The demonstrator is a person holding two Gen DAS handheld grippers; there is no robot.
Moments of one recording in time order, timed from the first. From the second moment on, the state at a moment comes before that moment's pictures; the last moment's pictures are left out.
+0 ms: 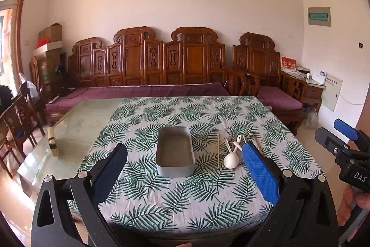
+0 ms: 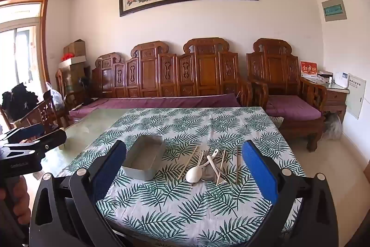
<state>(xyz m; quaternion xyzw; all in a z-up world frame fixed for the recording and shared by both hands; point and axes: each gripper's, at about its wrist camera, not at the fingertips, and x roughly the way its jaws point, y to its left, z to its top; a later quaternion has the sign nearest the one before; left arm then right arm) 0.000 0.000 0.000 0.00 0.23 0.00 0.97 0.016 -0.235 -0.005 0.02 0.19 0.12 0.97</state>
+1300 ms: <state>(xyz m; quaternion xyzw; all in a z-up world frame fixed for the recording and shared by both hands) -0.004 -0.001 0.007 0.00 0.22 -0.01 0.98 0.015 -0.234 -0.004 0.02 0.18 0.12 0.97</state>
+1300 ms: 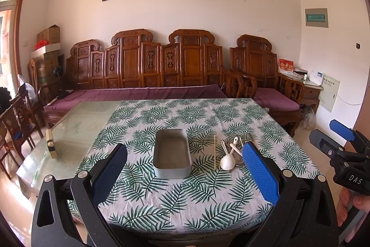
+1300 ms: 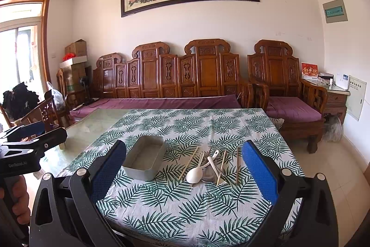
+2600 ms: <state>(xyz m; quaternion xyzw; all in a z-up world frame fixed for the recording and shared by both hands) -0.006 -0.004 0.009 0.00 0.22 -0.01 0.98 0.014 -0.237 -0.002 0.02 0.18 0.12 0.98</state>
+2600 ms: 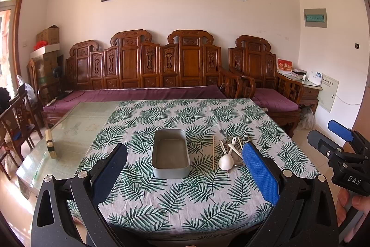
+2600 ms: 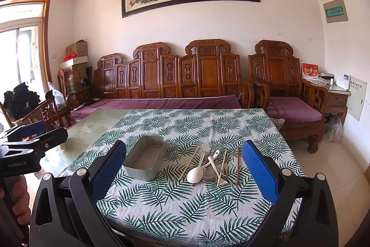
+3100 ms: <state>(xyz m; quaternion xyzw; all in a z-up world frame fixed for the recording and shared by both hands) 0.004 -0.004 0.003 0.00 0.23 -0.01 0.97 0.016 -0.233 0.005 0.02 0.19 0.13 0.97</state>
